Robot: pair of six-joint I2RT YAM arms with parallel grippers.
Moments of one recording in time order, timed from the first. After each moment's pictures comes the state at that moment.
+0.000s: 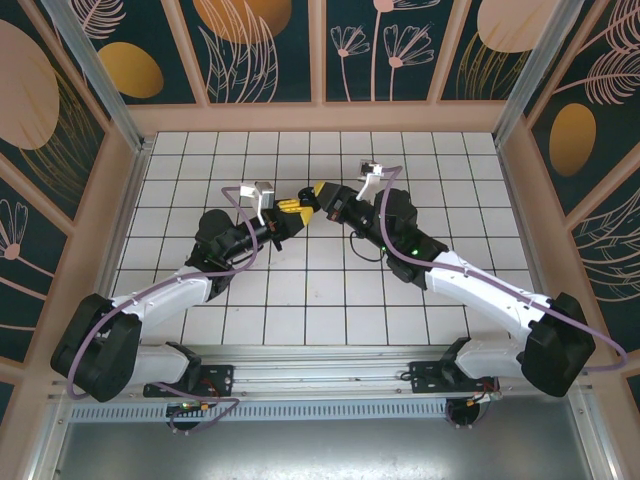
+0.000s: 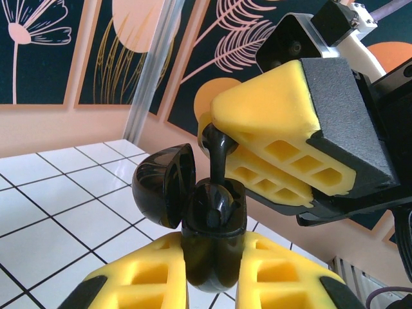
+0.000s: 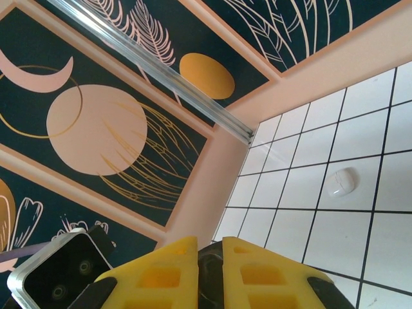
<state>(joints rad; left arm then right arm) -0.52 1.31 0.59 0.85 0.59 -0.47 0.80 1.25 0.91 0.30 -0.02 0.89</state>
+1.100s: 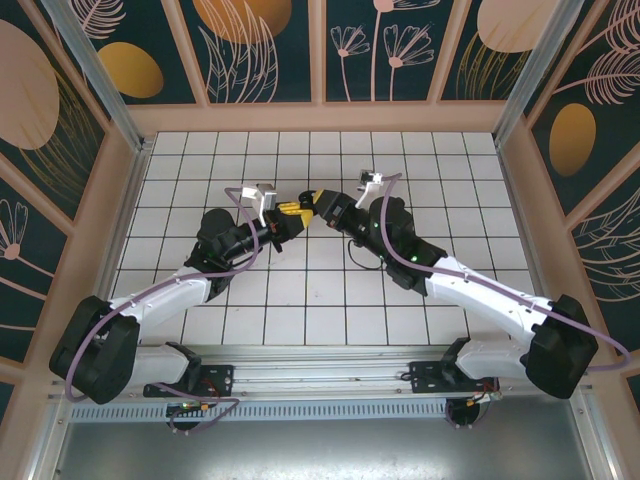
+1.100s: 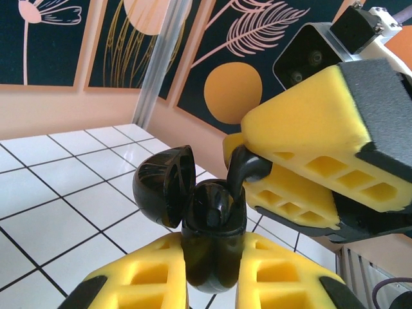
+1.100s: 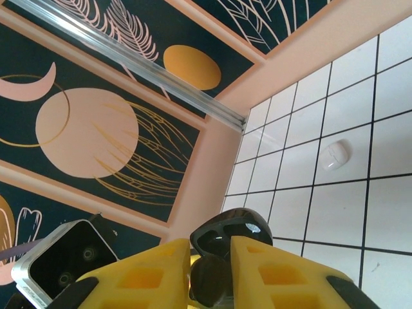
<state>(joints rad) -0.52 1.29 0.60 0.76 0.57 -0.45 0.85 1.23 0.88 0.25 0.05 1.00</state>
